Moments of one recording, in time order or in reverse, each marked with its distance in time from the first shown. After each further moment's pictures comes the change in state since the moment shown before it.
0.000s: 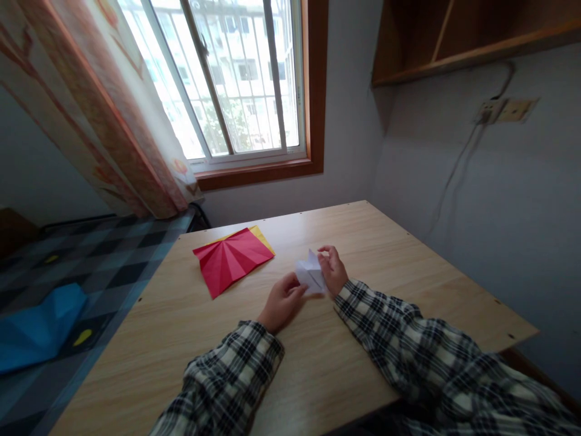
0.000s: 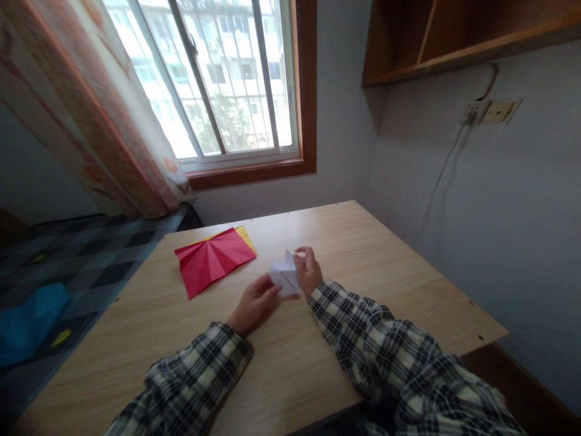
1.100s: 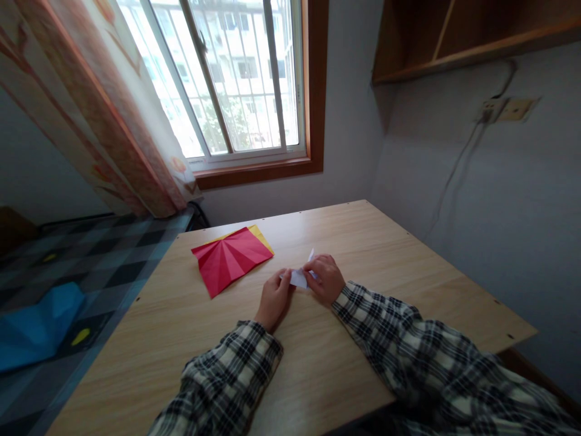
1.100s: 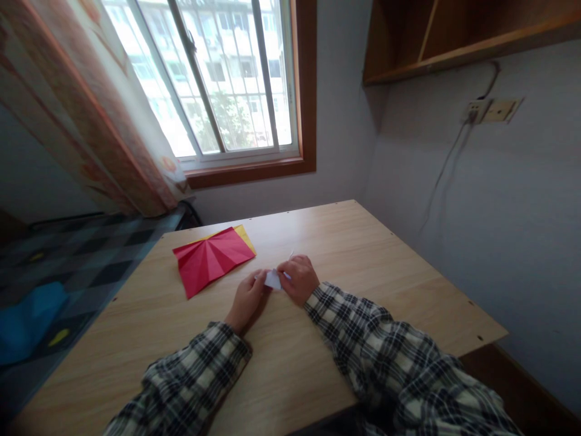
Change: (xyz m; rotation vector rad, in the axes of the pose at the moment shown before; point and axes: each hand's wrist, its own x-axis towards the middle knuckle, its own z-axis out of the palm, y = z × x) left_hand 0.008 -0.008 -0.006 0.184 0.247 -0.043; right_hand -0.007 -0.021 -0.003 -0.504 -0.111 -0.715
